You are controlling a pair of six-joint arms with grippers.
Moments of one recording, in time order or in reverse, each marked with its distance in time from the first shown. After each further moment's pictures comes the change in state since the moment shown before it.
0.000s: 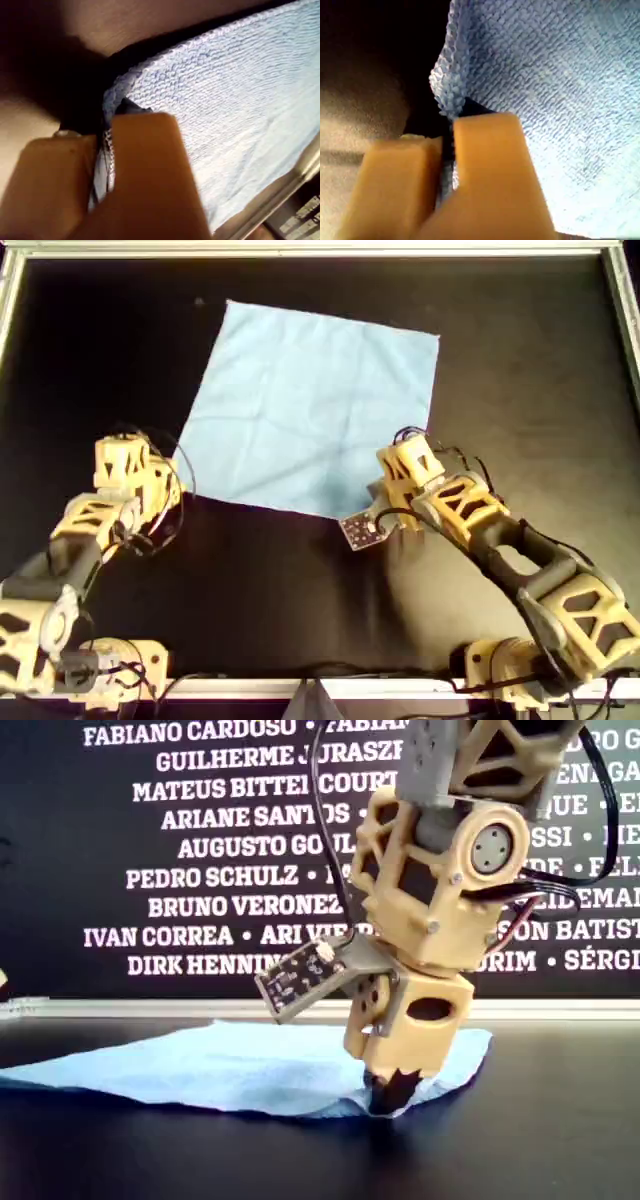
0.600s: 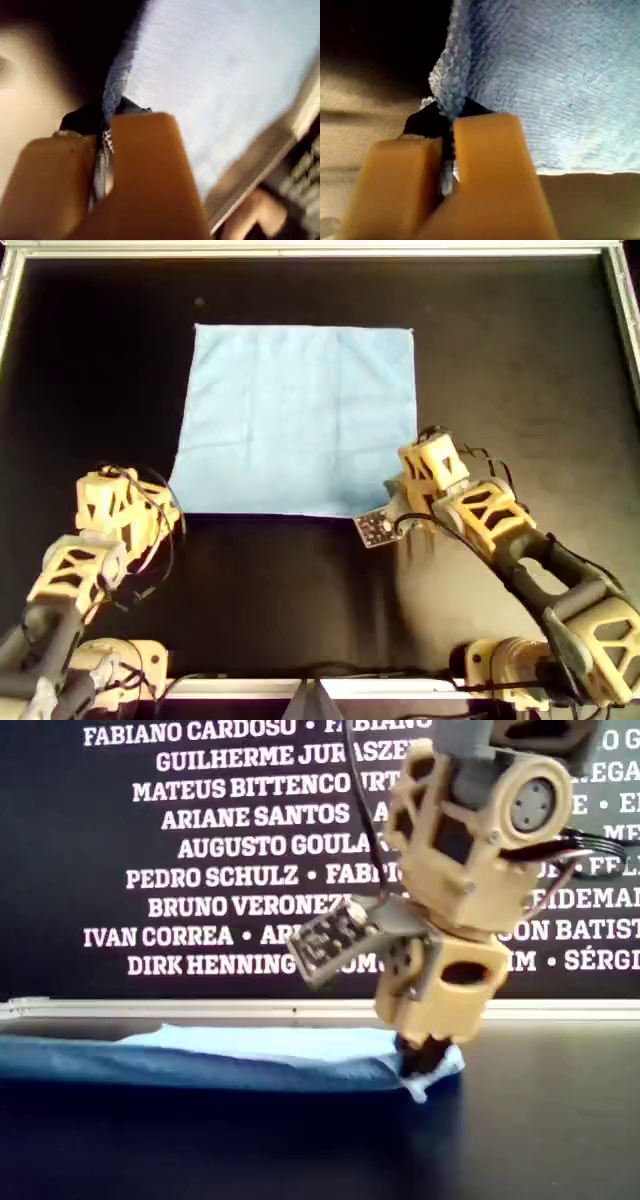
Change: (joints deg) left arm -3.9 31.9 17.8 6.2 0.4 0.0; right arm -3.8 11.3 7.2 0.0 0.7 -1.0
